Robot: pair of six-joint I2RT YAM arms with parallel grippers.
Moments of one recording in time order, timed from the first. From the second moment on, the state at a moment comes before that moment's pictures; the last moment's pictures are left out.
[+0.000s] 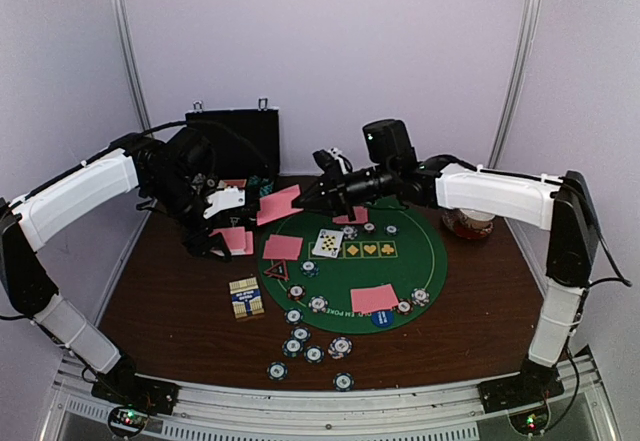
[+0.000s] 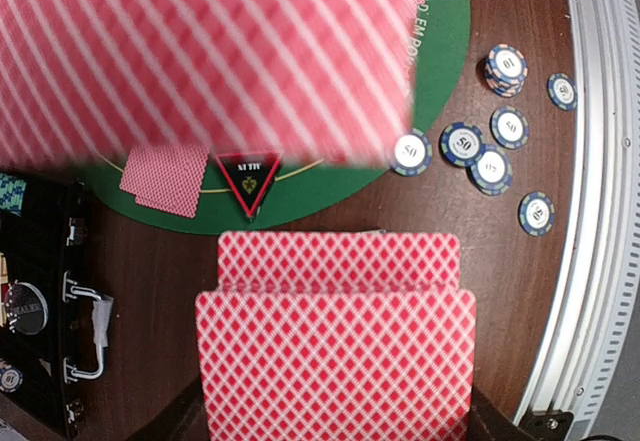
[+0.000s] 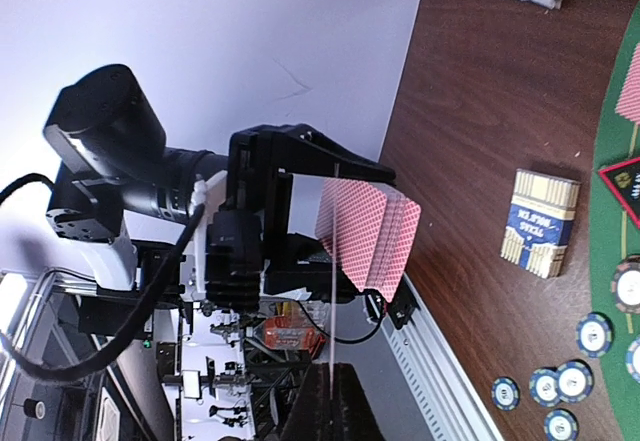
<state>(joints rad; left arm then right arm) -0.53 1.51 1.43 -1.15 0.33 0.80 0.77 1.88 1.55 -0.04 -0.87 1.10</state>
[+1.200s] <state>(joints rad) -0.51 1.51 1.43 -1.19 0.34 0.79 0.98 2.17 1.73 -0.56 0.72 -0.53</state>
